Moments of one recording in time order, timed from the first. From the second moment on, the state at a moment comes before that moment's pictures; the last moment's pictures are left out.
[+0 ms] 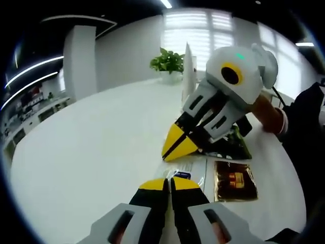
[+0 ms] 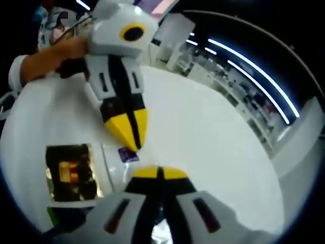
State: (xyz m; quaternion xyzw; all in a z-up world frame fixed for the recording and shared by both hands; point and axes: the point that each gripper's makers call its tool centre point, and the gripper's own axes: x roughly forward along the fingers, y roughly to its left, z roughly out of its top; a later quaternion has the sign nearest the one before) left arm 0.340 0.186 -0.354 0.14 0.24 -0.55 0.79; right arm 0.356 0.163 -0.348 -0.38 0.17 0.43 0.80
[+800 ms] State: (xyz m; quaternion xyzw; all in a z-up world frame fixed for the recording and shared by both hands) left arm 0.339 0.181 -0.340 0.12 0.22 -0.55 0.79; right arm 0.361 0.167 -0.317 -0.39 0.10 0.41 0.82
